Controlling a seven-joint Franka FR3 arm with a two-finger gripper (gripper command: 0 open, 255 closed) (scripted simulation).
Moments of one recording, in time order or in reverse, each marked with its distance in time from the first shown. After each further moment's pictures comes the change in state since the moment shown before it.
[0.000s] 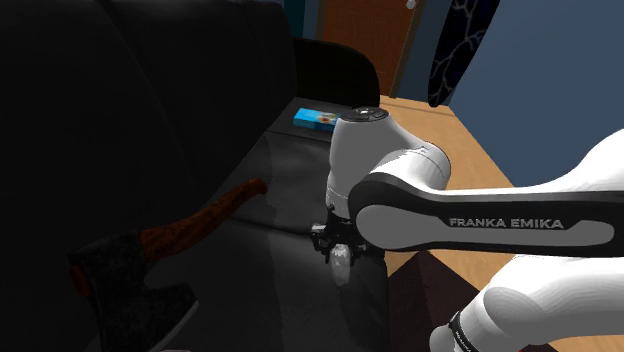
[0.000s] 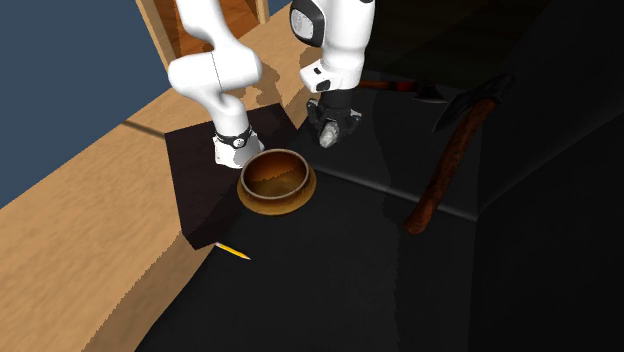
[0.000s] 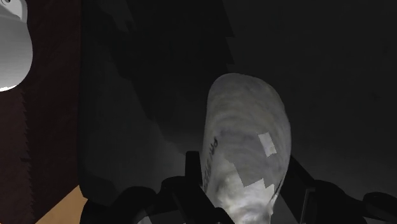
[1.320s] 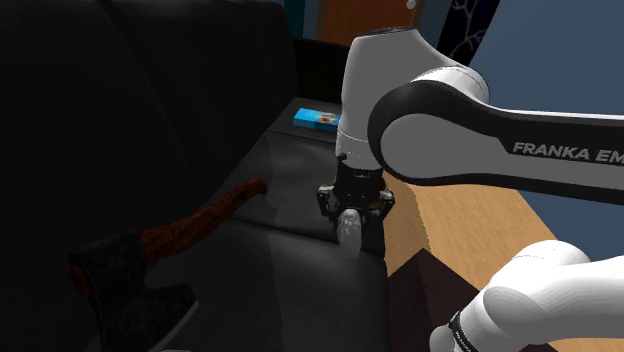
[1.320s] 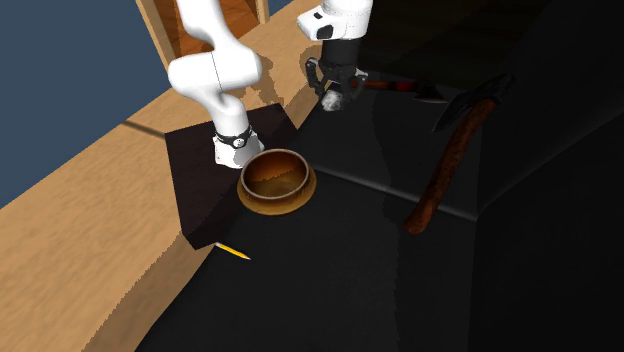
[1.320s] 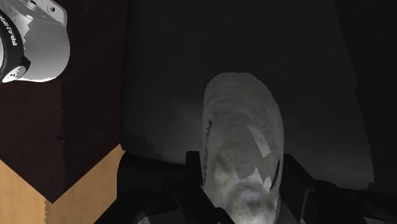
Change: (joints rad) arm -0.006 -0.065 -0.108 0.211 -0.064 -0.279 -0.001
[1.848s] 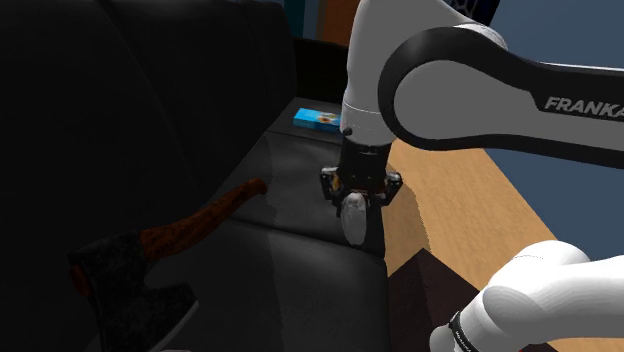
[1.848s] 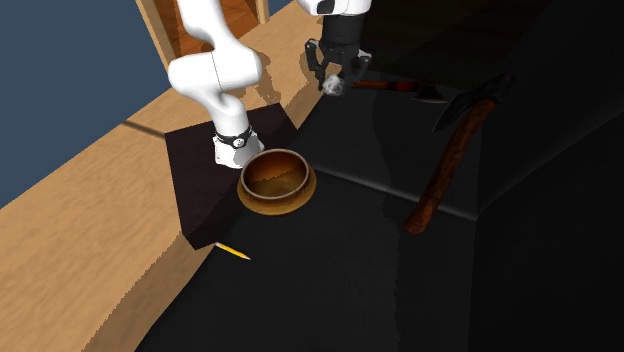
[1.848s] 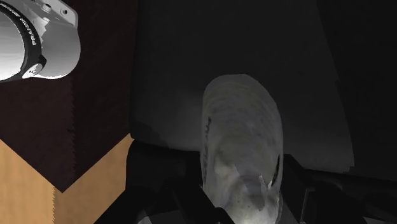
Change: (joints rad) arm -0.010 0.007 -0.030 0.103 -0.025 -0.098 0.003
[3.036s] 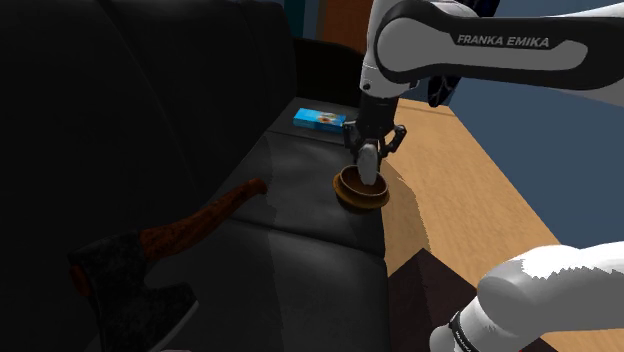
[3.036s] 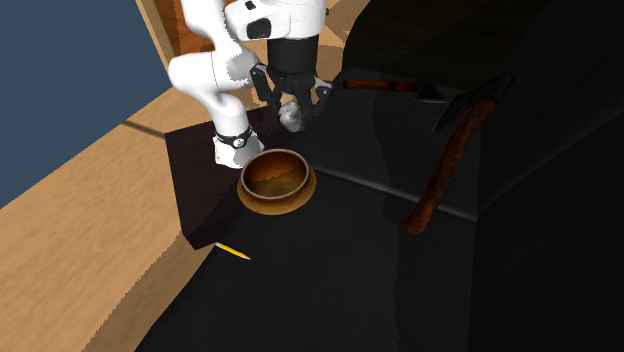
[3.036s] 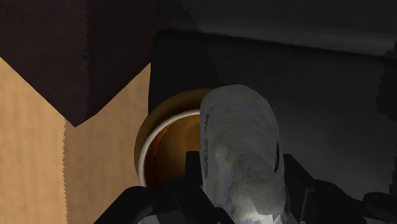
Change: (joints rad) arm -0.141 0.179 -0.196 0.106 -0.187 0.037 -0.252
